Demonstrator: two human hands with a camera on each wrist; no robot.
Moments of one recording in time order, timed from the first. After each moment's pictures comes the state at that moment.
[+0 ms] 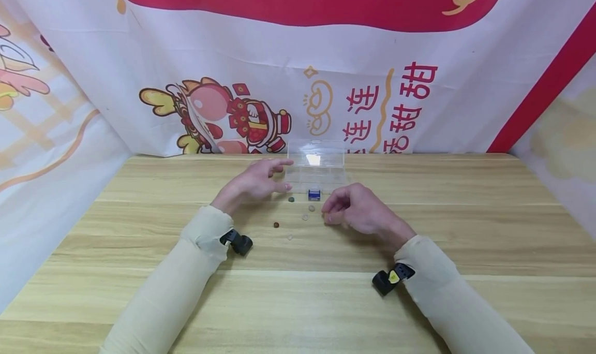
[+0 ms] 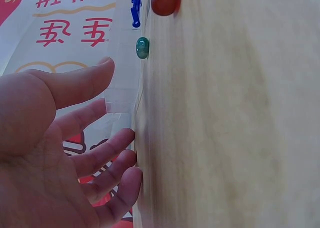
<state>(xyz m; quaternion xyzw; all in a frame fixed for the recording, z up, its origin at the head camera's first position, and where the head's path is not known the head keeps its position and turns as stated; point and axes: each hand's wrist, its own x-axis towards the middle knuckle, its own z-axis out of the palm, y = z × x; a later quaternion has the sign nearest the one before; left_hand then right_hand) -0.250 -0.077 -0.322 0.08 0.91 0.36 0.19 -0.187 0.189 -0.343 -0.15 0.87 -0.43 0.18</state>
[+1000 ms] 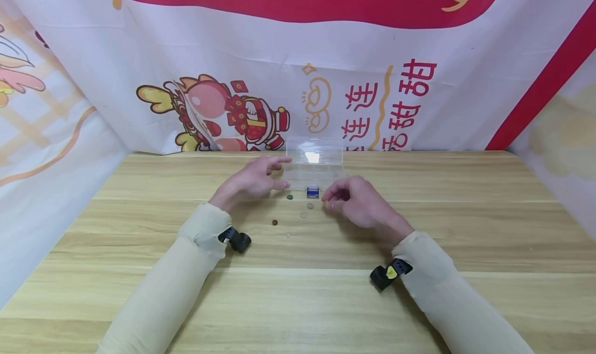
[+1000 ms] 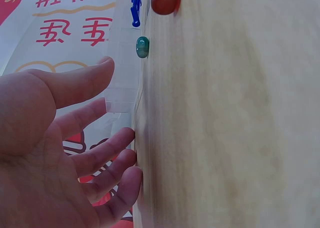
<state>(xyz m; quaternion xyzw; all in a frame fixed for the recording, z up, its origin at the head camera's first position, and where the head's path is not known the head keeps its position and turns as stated) -0.251 -0.079 -0.322 0.09 0.91 0.35 0.19 -0.189 0.187 -0.337 -0.13 0.89 -0.41 0.14</state>
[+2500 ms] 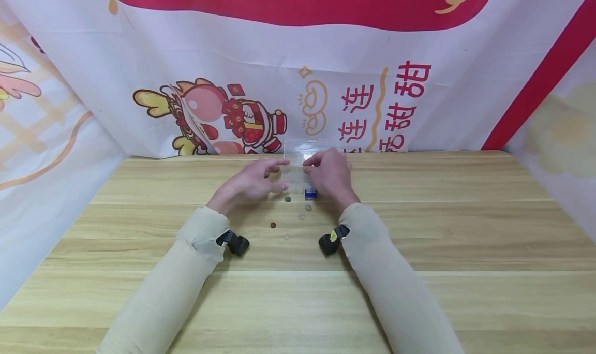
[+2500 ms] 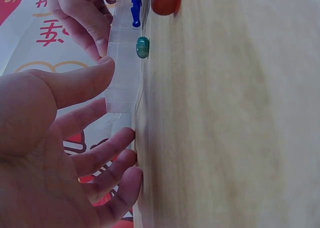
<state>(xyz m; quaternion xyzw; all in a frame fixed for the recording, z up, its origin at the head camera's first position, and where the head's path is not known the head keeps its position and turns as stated) -0.252 -0.077 -0.321 0.08 0.91 0.35 0.19 -0.255 0.123 -0.341 0.00 0.91 -0.41 0.00</state>
